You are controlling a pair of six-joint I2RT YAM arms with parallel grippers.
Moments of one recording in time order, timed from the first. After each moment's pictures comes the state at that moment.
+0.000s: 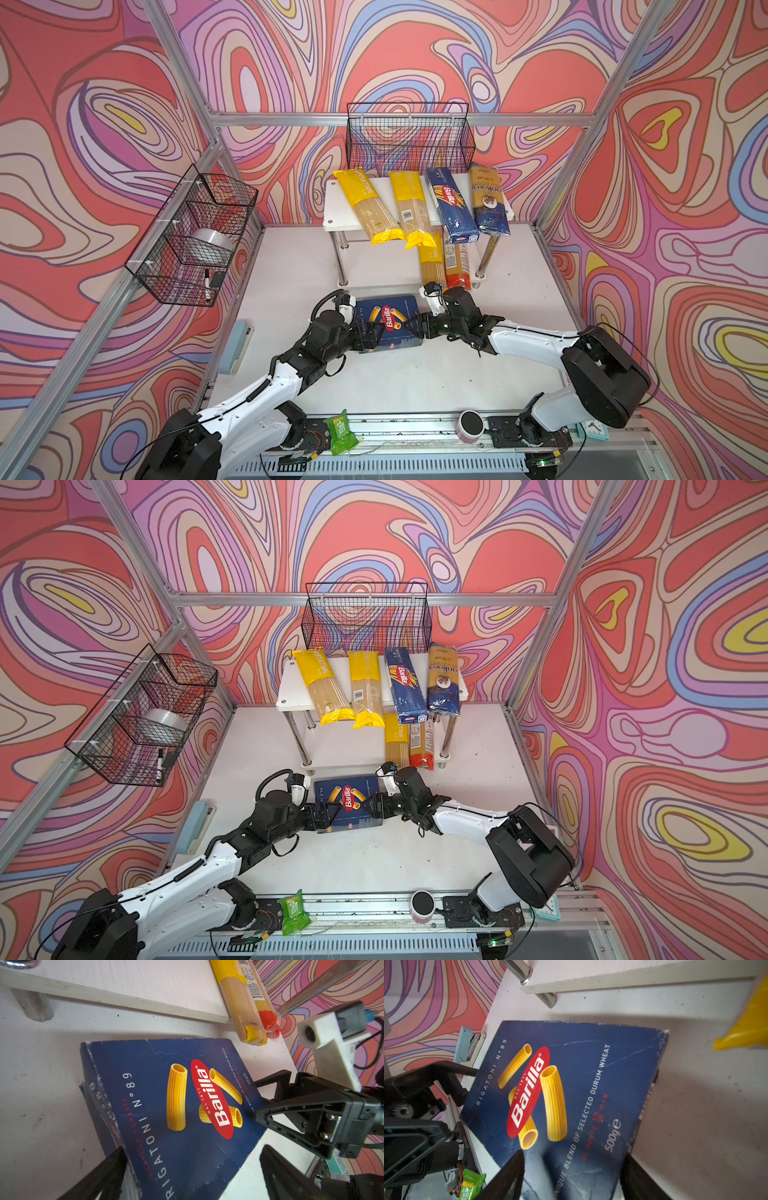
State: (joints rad) left arm -0.58 0.97 0.37 0.06 0.15 -0.64; right arm 0.65 1.48 0.67 0.16 -0.38 0.51
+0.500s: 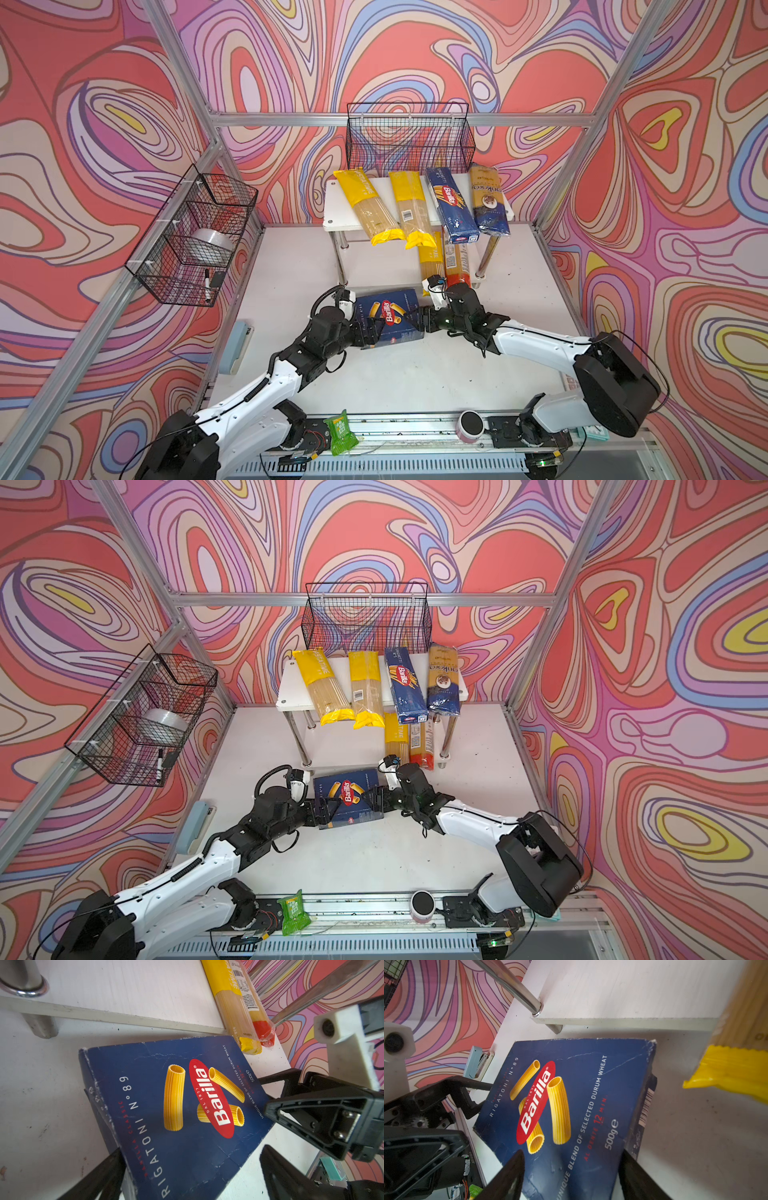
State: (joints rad) left arm -0.58 0.97 0.42 0.03 0.14 -0.63; right arm 0.65 1.43 0.70 0.16 -0.33 0.53
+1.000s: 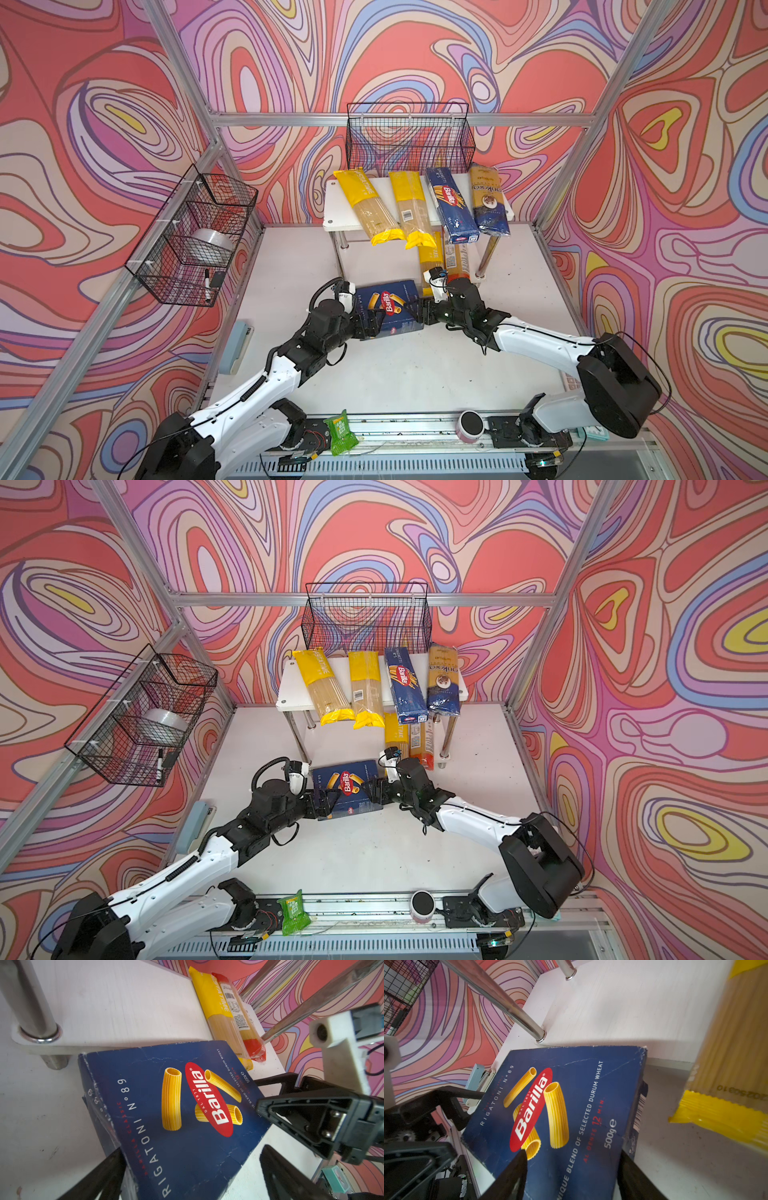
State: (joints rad) left arm -0.58 0.97 0.52 0.00 0.10 -0.60; right arm 0.65 1.43 0.74 0.18 -0.27 0.53
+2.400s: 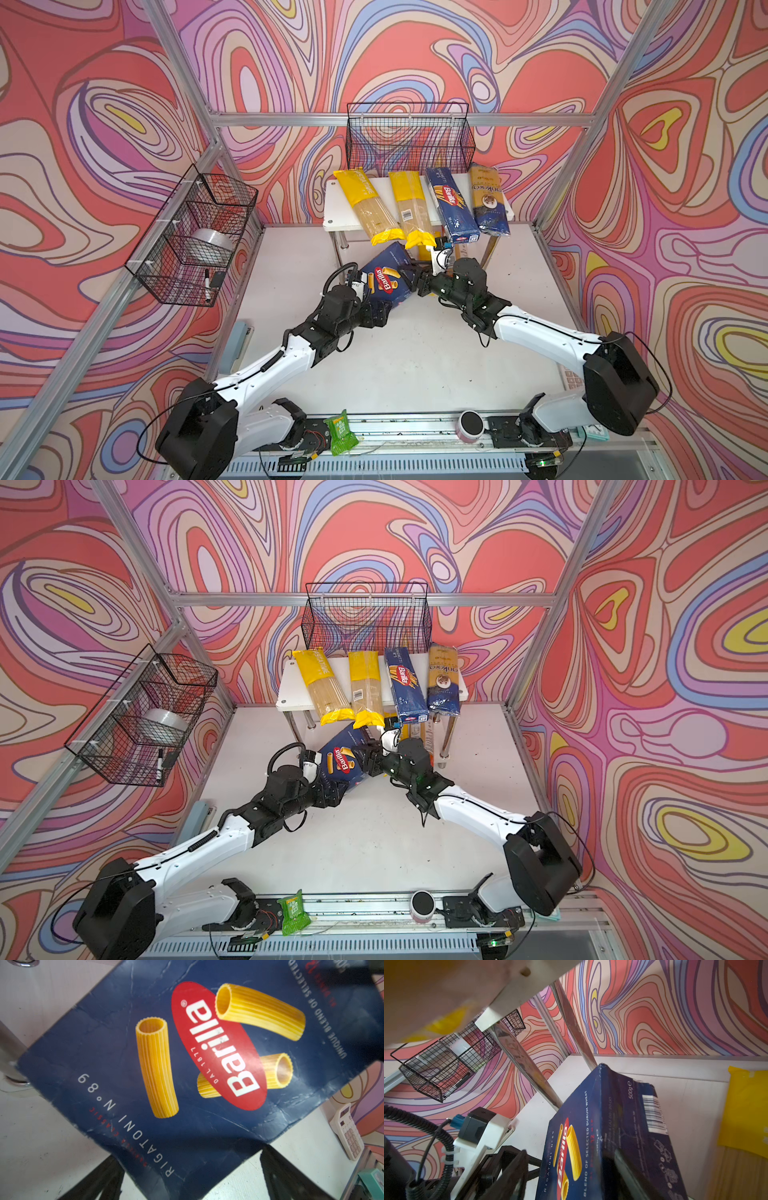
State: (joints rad) left arm -0.58 1.17 0.63 0.01 0.07 -0.46; right arm 0.65 1.45 0.90 0.40 -0.21 0.46
